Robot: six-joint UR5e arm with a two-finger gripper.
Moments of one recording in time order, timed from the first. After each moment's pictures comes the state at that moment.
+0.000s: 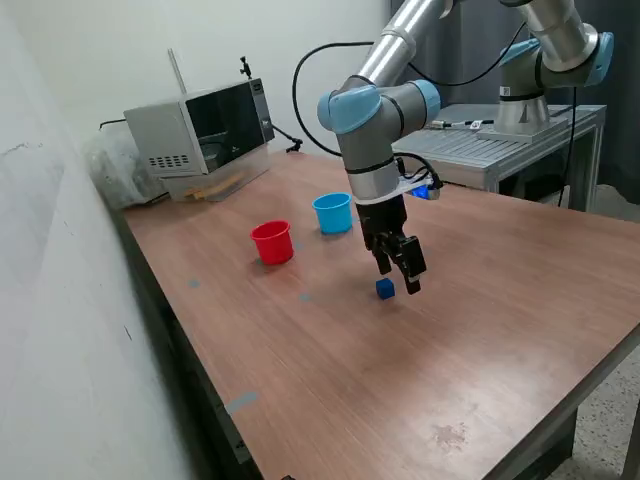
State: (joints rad) arm 0.13 -0.64 1.16 -2.07 -1.47 3.45
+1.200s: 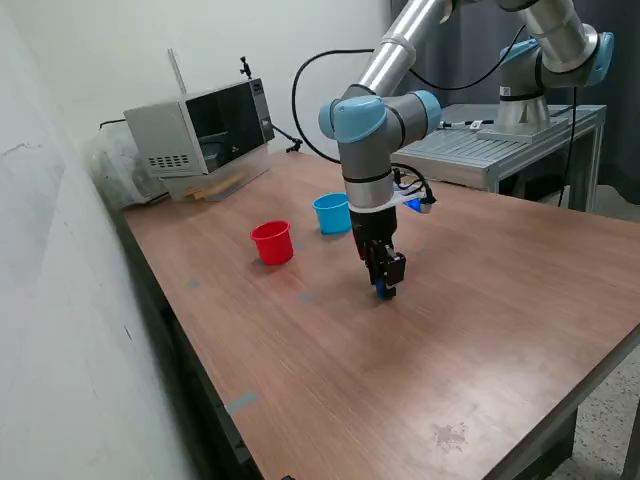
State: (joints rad) arm 0.13 -0.62 1.15 -2.11 -1.61 3.48
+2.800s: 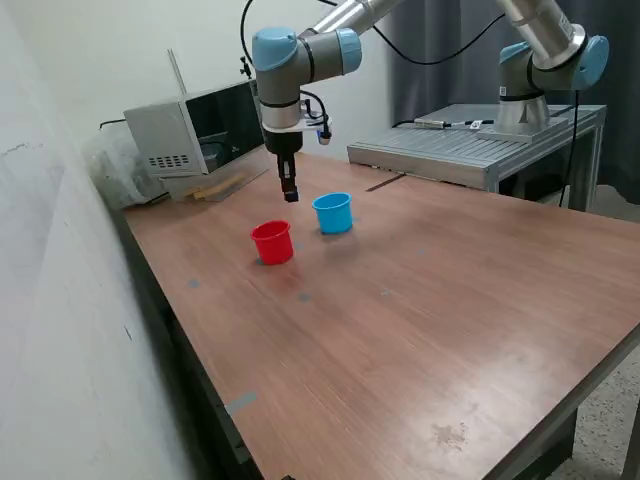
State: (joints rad) arm -0.12 -0.78 1.14 -1.93 -1.94 3.54
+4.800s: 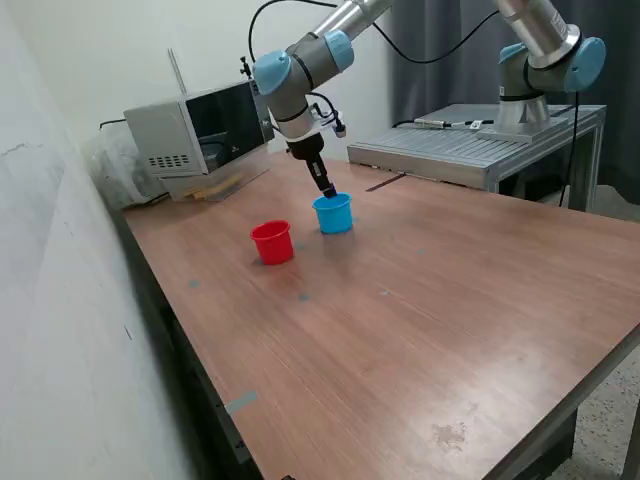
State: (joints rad) arm -0.20 -0.84 1.27 -1.73 -1.82 3.44
